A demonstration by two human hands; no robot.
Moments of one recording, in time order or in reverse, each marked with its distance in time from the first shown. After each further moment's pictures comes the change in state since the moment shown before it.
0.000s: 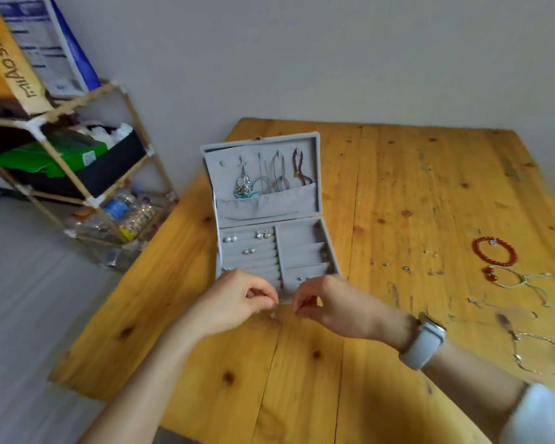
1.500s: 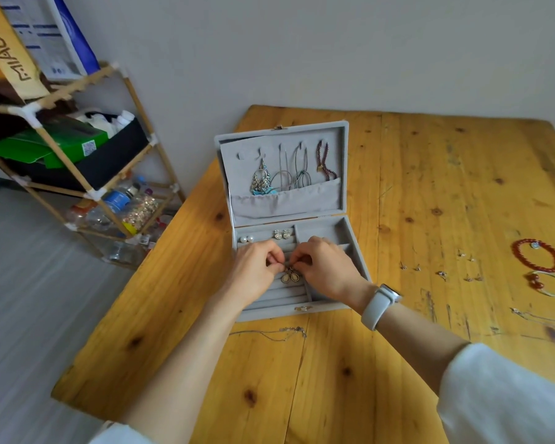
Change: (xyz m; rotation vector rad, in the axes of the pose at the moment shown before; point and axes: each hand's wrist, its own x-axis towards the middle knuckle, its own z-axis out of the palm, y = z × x) left_hand 0.064 -0.039 0.000 0.004 0.301 -0.040; right_hand 0.088 0.024 0.027 -0.059 0.231 0.260
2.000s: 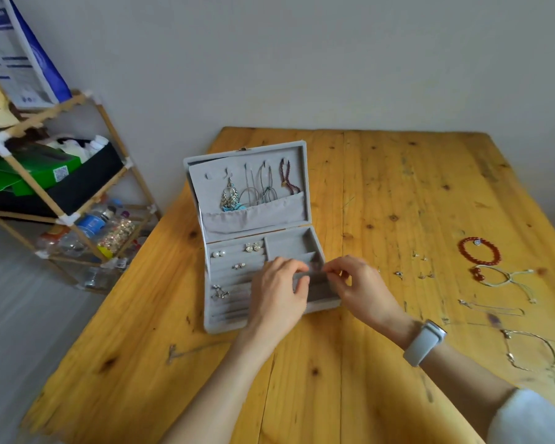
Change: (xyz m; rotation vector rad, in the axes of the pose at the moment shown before) left_hand -0.026 0.060 0.052 0.077 0.171 0.184; right_hand -0.069 0.052 -0.041 0.112 0.269 0.072
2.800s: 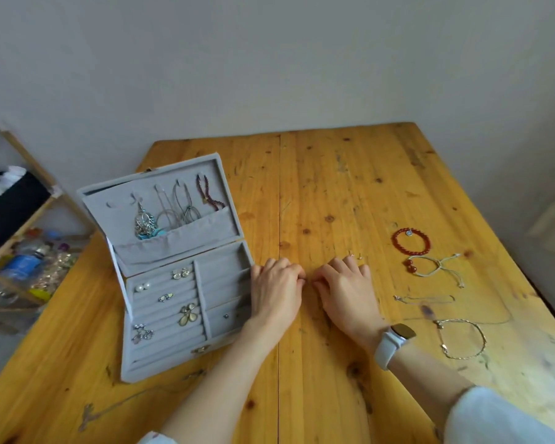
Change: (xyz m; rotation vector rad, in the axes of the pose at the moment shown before) left_hand 0.045 0.060 0.080 0.341 -0.182 0.182; right_hand -0.009 0.077 -0.025 -0.450 0.208 0.051
